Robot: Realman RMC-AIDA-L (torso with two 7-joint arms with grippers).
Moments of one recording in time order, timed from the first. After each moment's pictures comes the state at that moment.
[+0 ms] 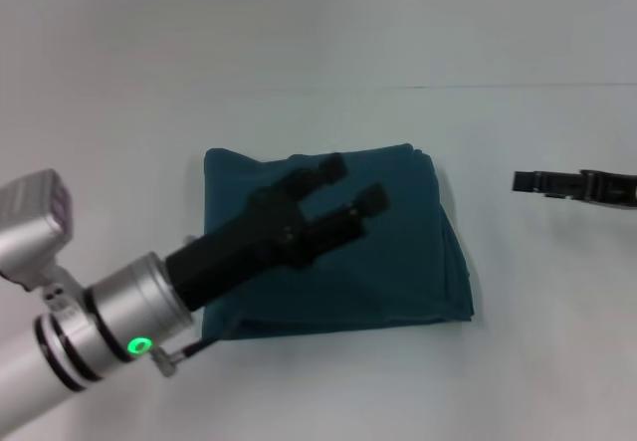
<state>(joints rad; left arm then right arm) -0.60 -2.17 0.48 0.10 1.71 1.61 -1.05 0.61 1.97 -0.58 -0.60 -2.16 -1.29 2.07</state>
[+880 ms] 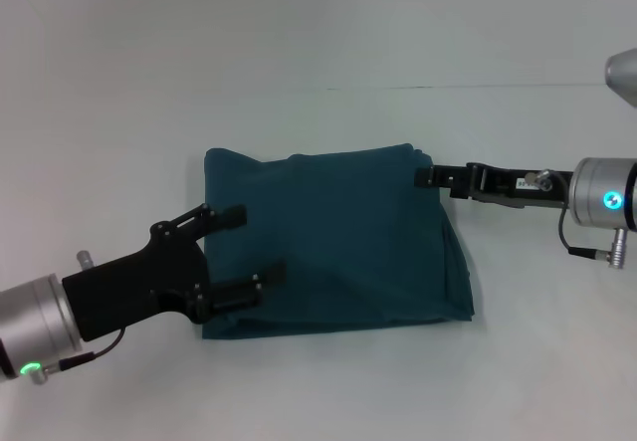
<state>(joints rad) -0.42 -2.16 0.61 0.56 1.85 1.57 -1.05 0.76 2.06 -0.63 -0.42 -2.15 -1.02 2.14</state>
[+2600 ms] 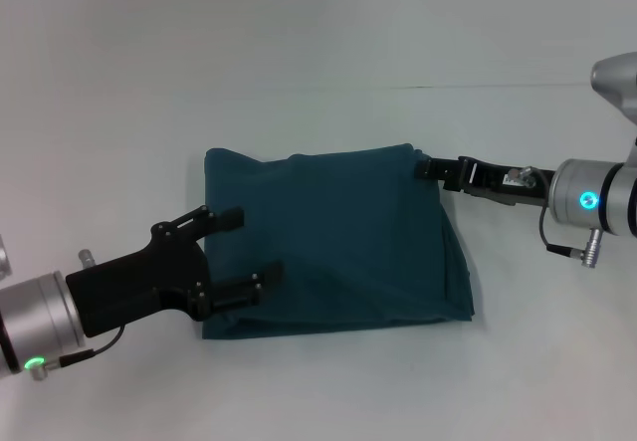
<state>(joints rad) -0.43 -2.16 0.62 0.56 1.87 1.52 -1.06 0.79 2.08 -0.65 -0.32 -2.05 -0.86 2.09</state>
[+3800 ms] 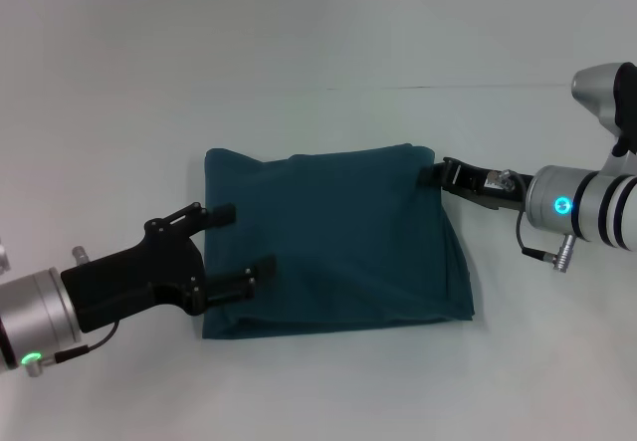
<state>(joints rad) -0.43 -2.15 0.61 0.56 1.87 1.50 -1.06 0.82 2.10 -0.65 -0.24 -1.95 -0.75 2.04</state>
